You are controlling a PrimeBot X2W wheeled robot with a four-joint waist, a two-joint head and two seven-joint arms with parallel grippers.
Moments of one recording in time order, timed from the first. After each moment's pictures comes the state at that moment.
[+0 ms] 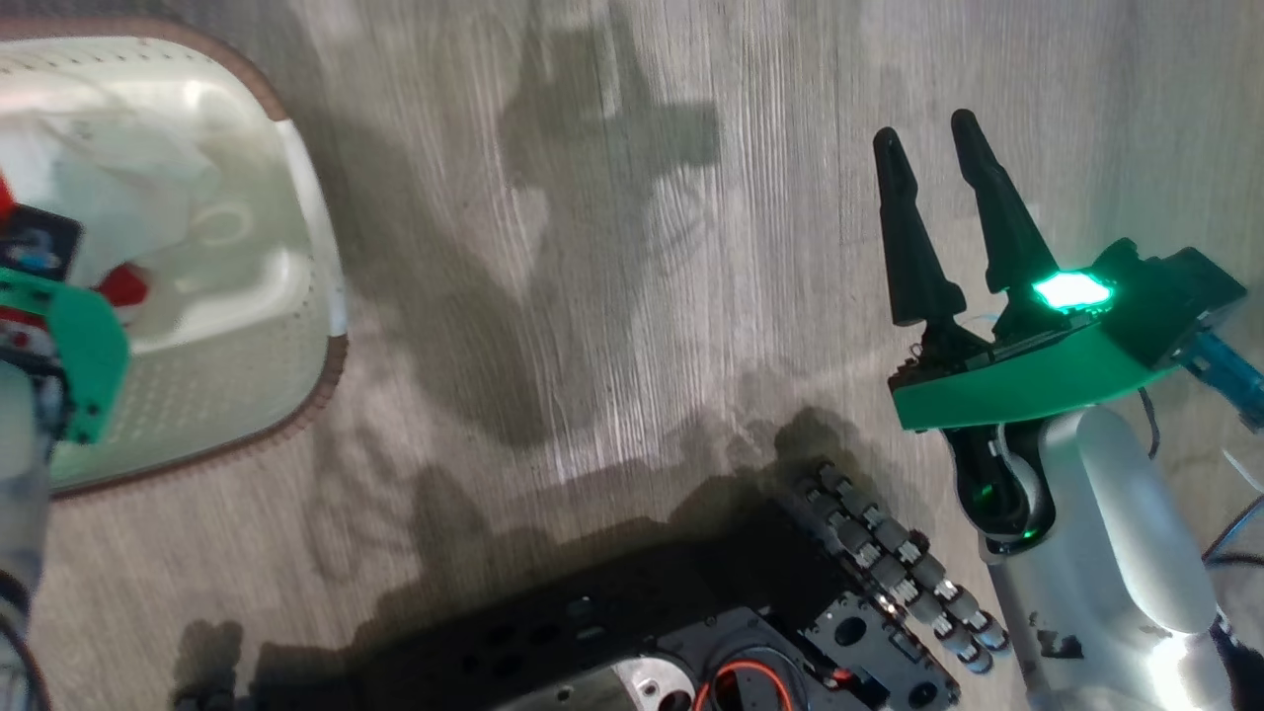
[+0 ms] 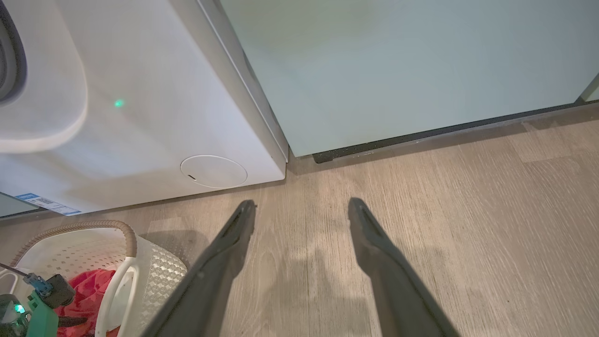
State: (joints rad) left arm -0.93 0.39 -0.24 1.28 0.16 0.00 0.02; right arm -0.38 -0.05 0.17 0.10 0.45 0.13 -0.25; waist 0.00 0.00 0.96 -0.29
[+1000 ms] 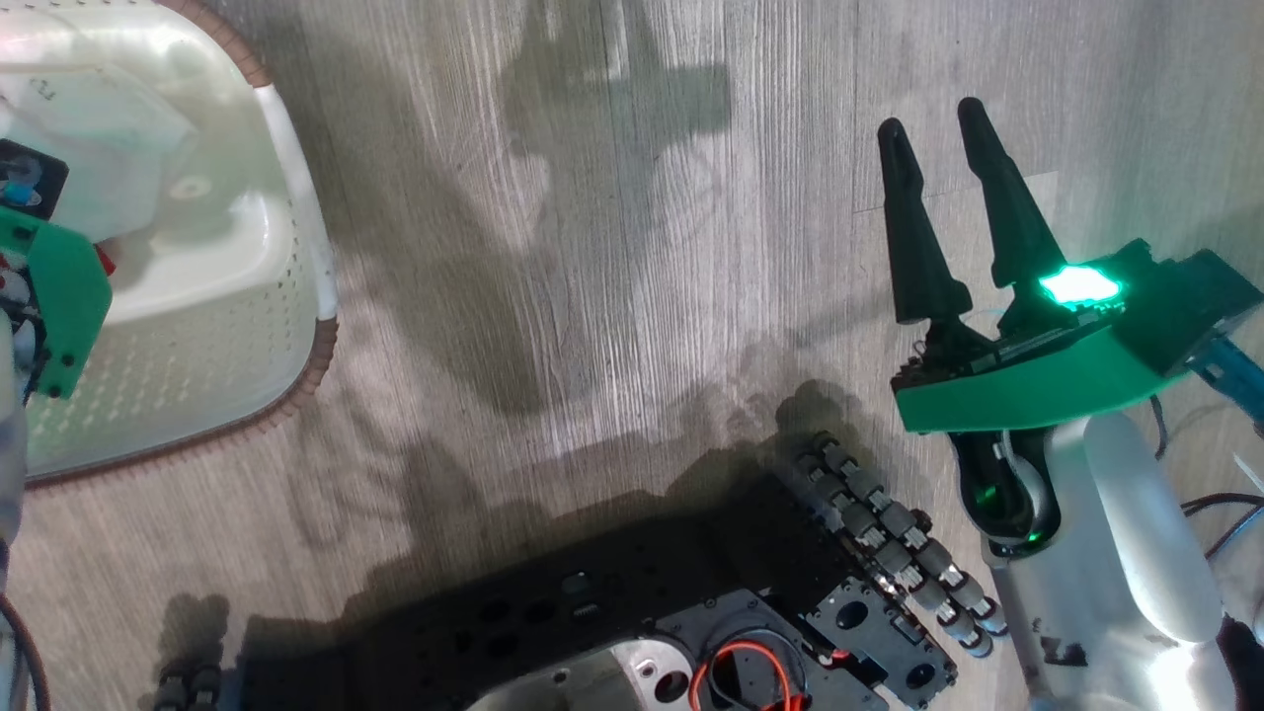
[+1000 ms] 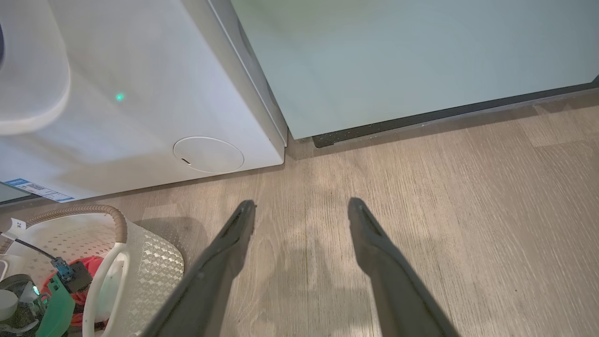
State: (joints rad) left arm -1.03 0.42 -0.33 1.29 0.18 0.00 0.18; right arm -0.37 -0.05 0.17 0.05 0.45 0.13 -0.25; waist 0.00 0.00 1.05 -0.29
